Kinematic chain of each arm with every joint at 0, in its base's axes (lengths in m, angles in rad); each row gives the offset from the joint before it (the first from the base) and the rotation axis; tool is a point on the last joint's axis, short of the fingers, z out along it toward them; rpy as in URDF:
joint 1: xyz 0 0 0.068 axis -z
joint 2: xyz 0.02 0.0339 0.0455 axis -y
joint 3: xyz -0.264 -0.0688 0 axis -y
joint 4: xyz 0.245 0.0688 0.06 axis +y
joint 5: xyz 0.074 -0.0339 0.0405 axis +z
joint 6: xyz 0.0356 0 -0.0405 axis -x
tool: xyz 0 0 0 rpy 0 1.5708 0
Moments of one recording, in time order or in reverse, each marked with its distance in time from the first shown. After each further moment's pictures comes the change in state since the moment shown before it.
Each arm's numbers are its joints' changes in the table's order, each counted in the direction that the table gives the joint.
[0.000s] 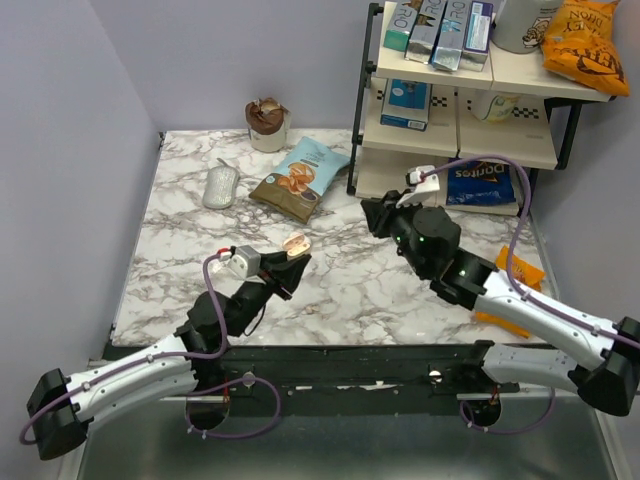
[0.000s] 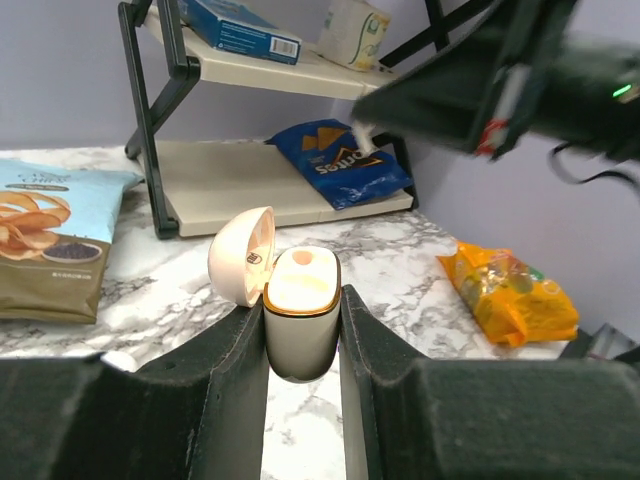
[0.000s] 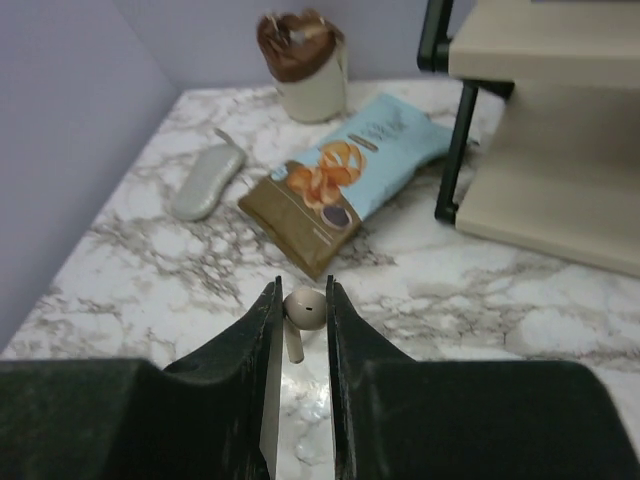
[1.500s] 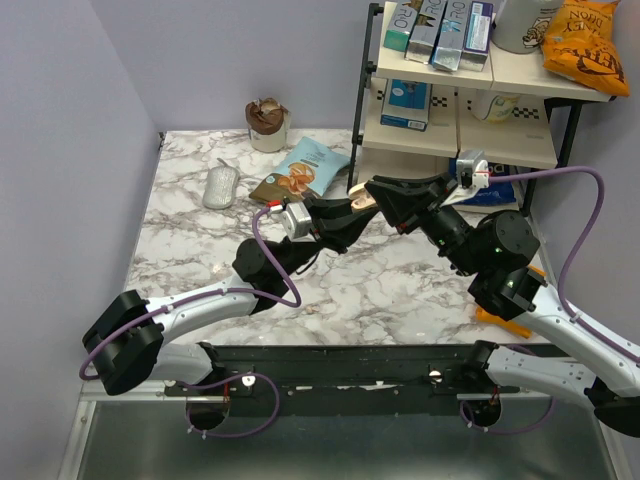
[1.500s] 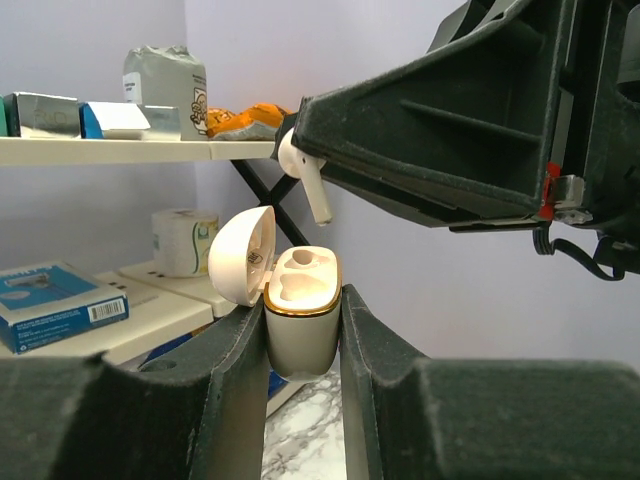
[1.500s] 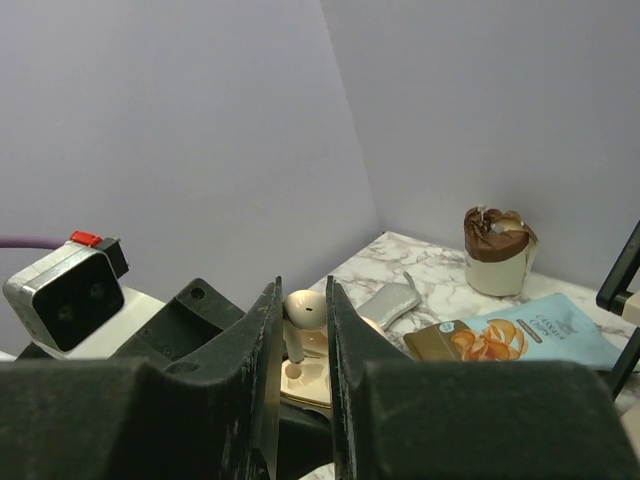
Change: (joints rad) left arm -0.080 -0.756 0.483 -0.642 -0.466 -0.072; right arm -0.002 0.209 0.108 -0.172 0.422 0.137
